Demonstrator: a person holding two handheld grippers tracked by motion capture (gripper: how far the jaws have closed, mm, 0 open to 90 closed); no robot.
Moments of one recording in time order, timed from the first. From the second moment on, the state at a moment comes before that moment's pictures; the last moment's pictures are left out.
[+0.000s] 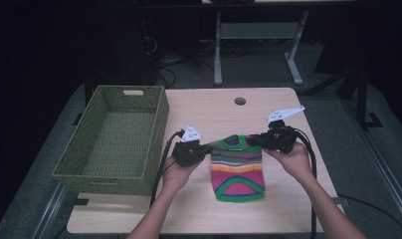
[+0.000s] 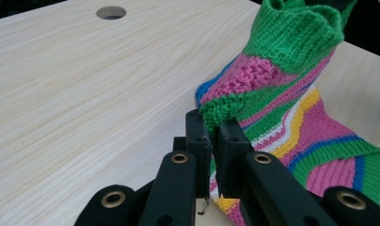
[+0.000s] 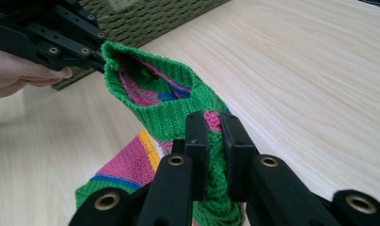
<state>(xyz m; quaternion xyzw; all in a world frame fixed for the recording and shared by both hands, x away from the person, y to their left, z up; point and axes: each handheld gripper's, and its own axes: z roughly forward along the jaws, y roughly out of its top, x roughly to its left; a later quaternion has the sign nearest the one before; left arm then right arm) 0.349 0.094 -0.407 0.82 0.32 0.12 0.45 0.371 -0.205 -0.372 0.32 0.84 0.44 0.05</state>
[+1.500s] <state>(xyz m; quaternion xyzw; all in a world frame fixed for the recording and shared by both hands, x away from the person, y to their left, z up) 0.373 0.084 -0.423 0.83 0.36 0.14 0.40 0.415 -0.230 -0.417 0.41 0.81 0.42 0.03</state>
